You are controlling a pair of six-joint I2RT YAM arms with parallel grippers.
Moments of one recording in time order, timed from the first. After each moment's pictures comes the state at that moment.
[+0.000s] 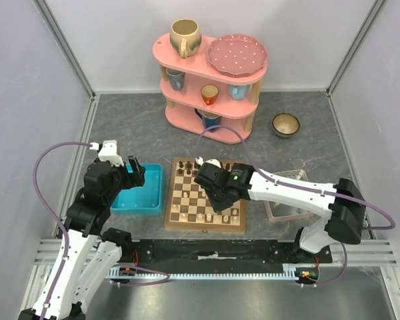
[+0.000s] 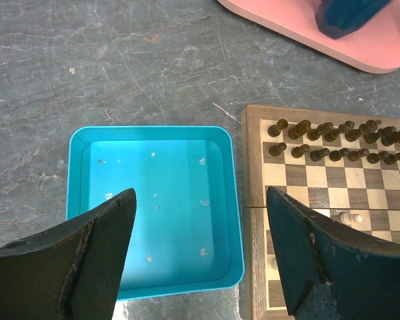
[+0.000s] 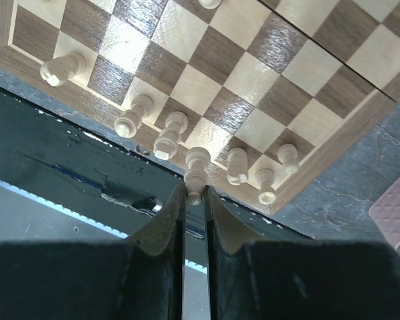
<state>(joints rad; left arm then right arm) -0.26 0.53 0.72 -0.63 -0.12 -0.25 1.13 1.52 1.25 -0.95 0.12 0.67</state>
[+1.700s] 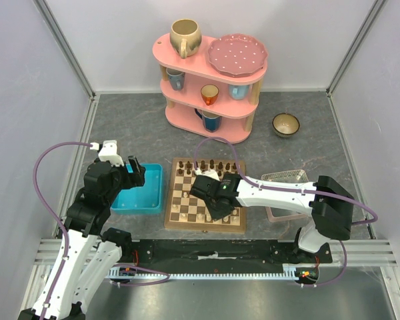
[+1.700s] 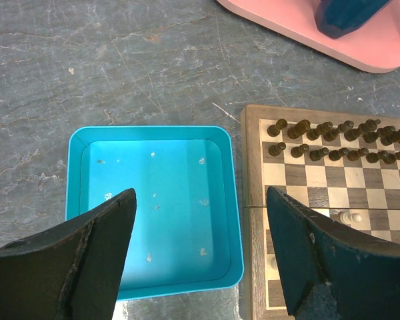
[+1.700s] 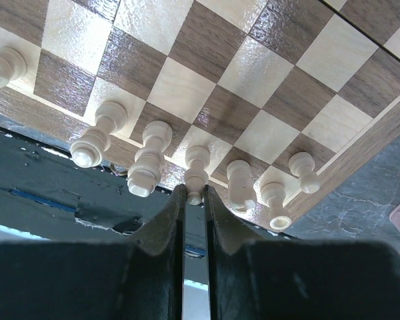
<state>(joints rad) -0.26 0.53 0.72 -0.63 -0.12 -0.25 1.19 1.62 1.16 -0.87 0.16 0.74</state>
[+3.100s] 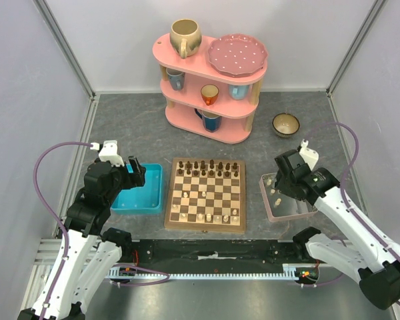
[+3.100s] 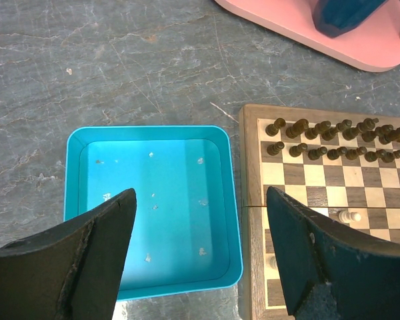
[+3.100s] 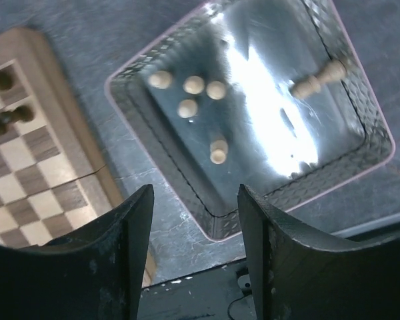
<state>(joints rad) -0.27 0.53 0.72 -0.63 -0.12 -0.25 0.51 0.94 0.87 -1.01 0.37 0.84</state>
